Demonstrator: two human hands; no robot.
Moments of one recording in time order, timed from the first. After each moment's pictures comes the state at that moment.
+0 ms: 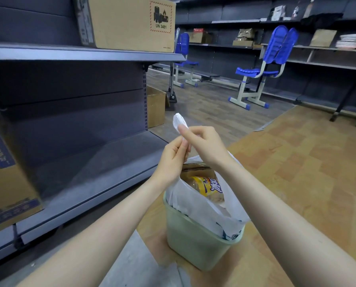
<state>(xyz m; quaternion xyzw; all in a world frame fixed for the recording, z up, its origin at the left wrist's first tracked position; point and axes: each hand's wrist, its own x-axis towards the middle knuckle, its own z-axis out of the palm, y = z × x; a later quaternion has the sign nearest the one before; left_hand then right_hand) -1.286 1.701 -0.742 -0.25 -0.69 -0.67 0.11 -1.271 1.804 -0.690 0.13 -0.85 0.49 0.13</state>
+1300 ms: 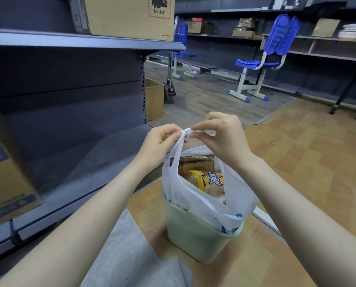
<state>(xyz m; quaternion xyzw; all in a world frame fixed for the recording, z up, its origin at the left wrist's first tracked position) -1.305 1.662 -0.729 -0.27 -0.79 -0.54 0.11 -1.269 1.829 -0.690 0.25 -0.87 0.23 0.37</state>
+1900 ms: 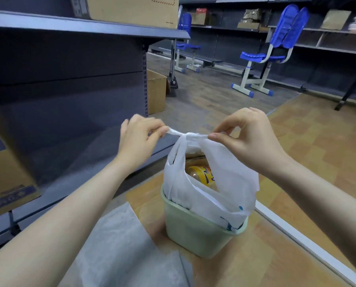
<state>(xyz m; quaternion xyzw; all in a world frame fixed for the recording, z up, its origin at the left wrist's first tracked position) -1.309 1.623 -0.747 -0.19 -0.89 -0.32 0.27 -1.235 1.847 -0.687 0.17 -0.92 0.21 0.29</state>
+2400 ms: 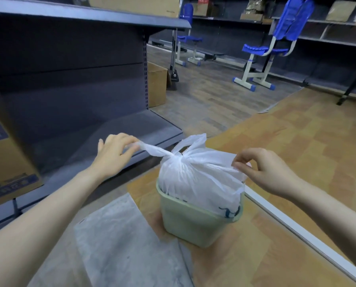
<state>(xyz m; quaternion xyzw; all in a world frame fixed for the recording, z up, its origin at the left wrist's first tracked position) -1.306 1.566 -0.803 -0.15 -0.94 -0.26 0.14 -1.205 1.892 -0.741 0.09 -0.98 0.18 0.08</state>
